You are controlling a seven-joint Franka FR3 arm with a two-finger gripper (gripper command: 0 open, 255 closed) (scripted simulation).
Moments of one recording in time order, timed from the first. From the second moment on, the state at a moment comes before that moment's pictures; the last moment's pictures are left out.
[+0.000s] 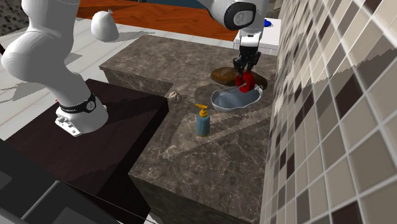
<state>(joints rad) 0.48 0.65 0.16 -1.53 -0.14 2.22 1.39</state>
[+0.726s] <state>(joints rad) 0.48 0.71 0.15 -1.53 -0.15 2.28 1.40</state>
